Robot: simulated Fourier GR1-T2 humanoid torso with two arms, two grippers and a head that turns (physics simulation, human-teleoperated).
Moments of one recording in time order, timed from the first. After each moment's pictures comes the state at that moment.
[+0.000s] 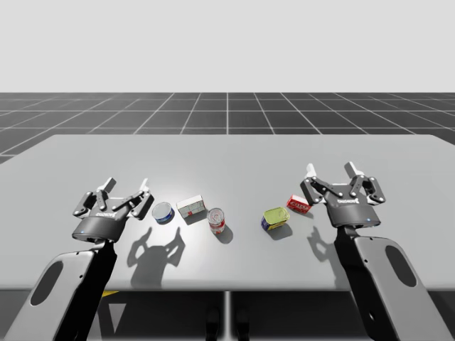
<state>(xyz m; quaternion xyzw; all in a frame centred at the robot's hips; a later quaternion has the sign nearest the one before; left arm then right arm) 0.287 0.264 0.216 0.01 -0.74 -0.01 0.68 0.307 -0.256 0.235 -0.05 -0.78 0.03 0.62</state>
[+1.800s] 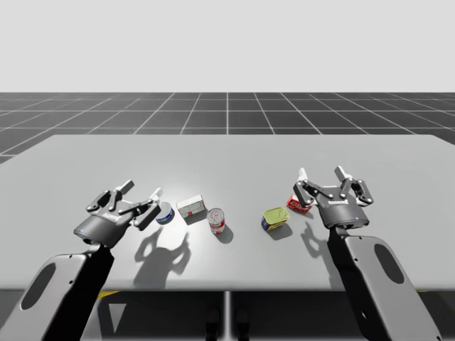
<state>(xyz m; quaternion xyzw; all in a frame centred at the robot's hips) 0.283 0.261 0.223 -0.08 -0.68 -0.10 0.72 0.310 -0.245 0.227 -0.05 -0.76 0.03 0.65</state>
